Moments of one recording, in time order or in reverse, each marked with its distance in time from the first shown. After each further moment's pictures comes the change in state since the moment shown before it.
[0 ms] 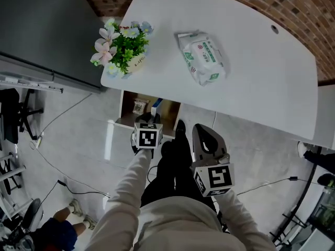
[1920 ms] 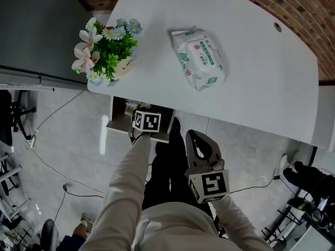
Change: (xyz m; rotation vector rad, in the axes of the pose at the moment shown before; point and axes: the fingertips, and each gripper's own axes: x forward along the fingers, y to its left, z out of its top) left arm 0.109 0.037 -0.034 0.047 0.236 0.117; right arm 0.024 -0.009 -0.020 -0.009 0.072 0.032
